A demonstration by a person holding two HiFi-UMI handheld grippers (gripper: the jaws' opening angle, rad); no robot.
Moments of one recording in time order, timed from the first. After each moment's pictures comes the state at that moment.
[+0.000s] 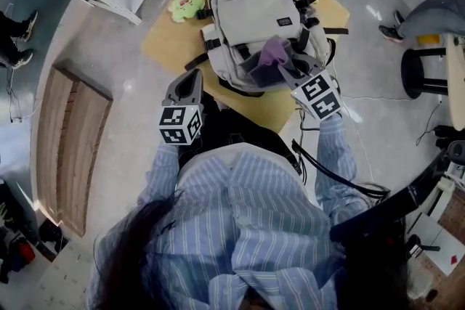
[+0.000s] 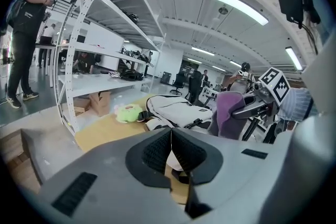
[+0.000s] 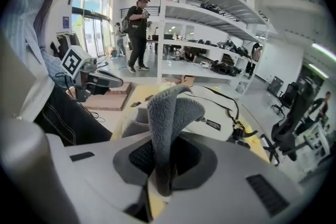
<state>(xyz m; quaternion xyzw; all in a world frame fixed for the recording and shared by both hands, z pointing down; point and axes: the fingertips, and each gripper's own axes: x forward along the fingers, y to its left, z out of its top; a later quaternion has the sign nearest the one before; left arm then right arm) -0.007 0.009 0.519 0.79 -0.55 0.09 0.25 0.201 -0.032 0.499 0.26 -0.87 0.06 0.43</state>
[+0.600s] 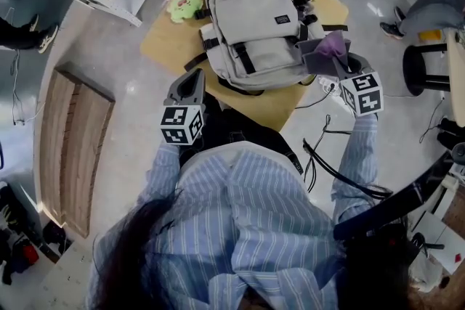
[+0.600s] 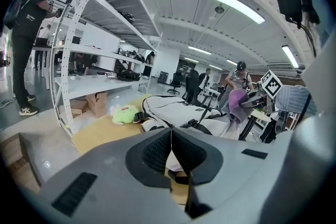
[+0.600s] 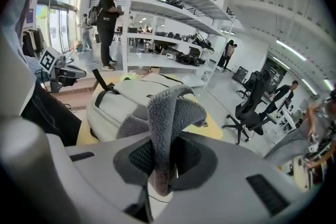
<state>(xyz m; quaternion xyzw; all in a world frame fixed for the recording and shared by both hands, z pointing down) 0.005 0.010 0.515 0.80 -0.54 0.10 0.24 0.363 -0.067 0.470 0.42 -0.79 0.09 0.45</state>
